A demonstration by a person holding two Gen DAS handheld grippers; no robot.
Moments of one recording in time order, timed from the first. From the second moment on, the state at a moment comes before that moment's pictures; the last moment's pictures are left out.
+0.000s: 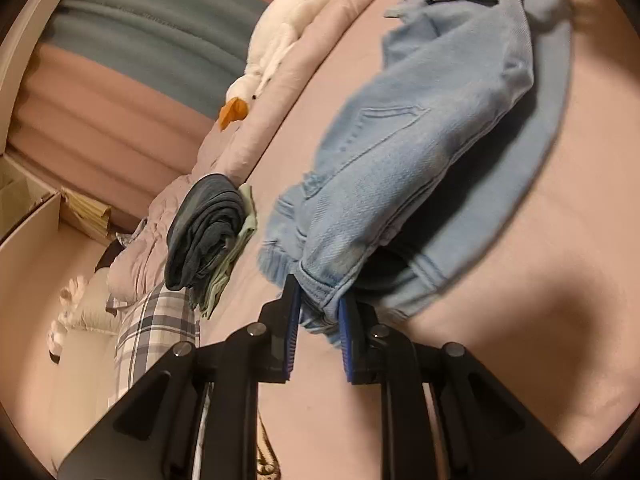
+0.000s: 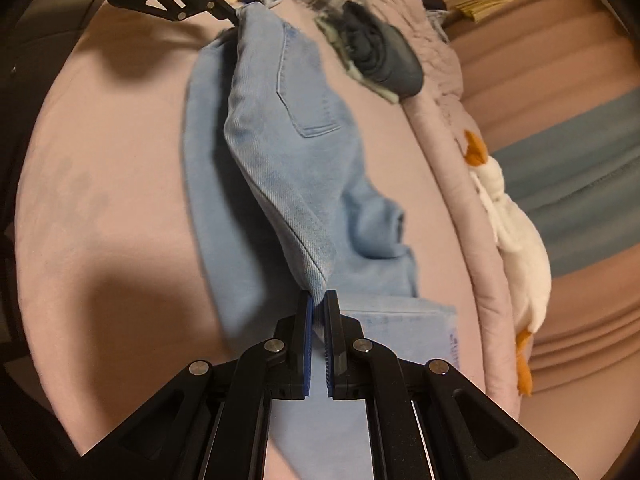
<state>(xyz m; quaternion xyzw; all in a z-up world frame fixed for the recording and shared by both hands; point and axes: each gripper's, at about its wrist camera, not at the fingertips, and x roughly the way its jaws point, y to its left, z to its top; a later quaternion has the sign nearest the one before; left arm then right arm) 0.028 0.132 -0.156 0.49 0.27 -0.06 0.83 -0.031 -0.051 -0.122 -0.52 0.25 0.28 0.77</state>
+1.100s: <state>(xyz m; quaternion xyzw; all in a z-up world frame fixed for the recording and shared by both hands) 0.065 0.089 -0.147 0.11 0.42 -0.15 0.89 0.005 -0.067 -0.121 -0.11 0.50 0.33 0.79</state>
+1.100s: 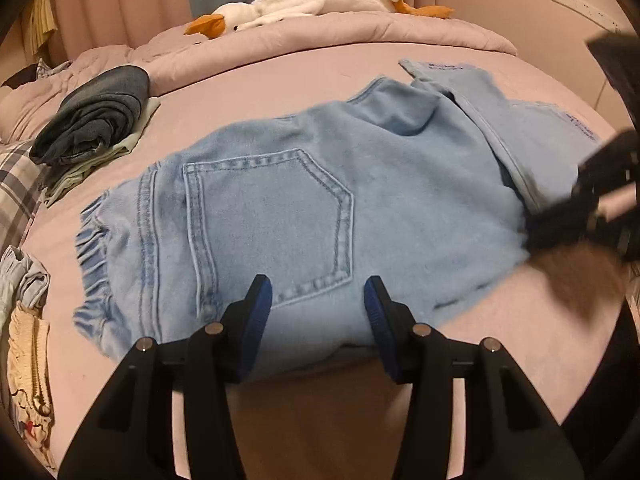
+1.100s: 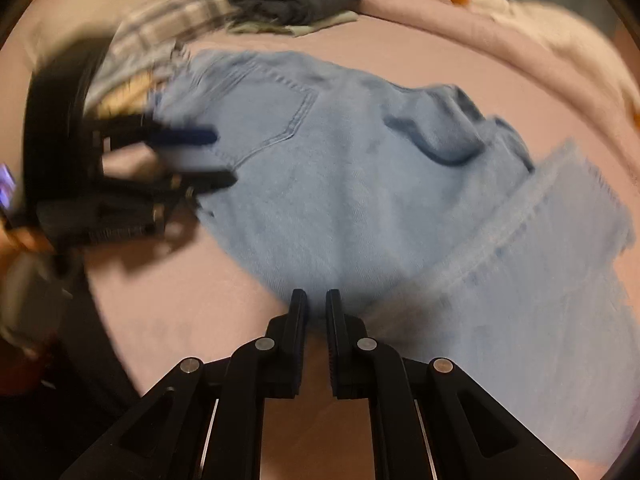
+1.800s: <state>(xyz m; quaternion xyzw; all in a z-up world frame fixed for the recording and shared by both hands) 0.068 0.010 -0.141 0.01 0.43 -0.23 0.87 0.252 -0.148 -0.117 0.01 0.55 -0.01 0.84</state>
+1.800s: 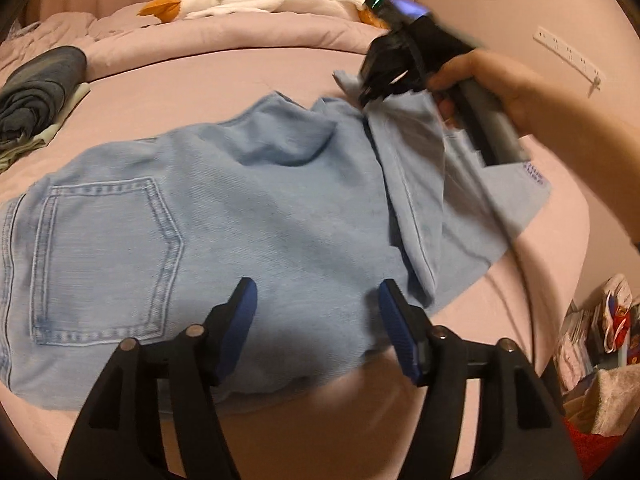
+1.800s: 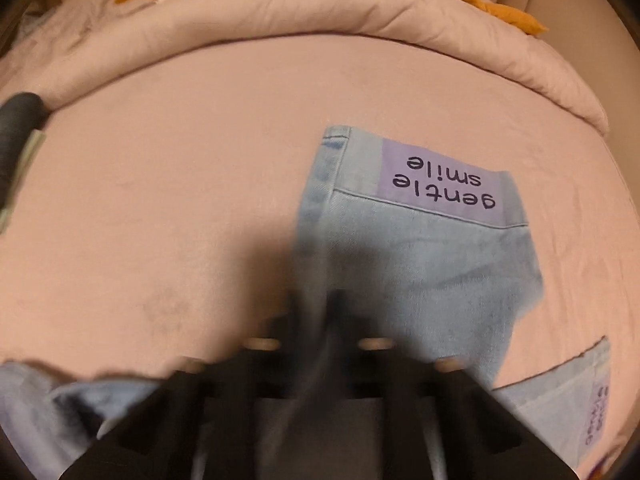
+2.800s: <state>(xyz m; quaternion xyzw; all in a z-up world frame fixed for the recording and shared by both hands) 0.066 0.006 -0.147 0.03 0.46 -0.22 0.86 0.007 -0.416 -0.132 0.44 0.34 -0.09 0.83</state>
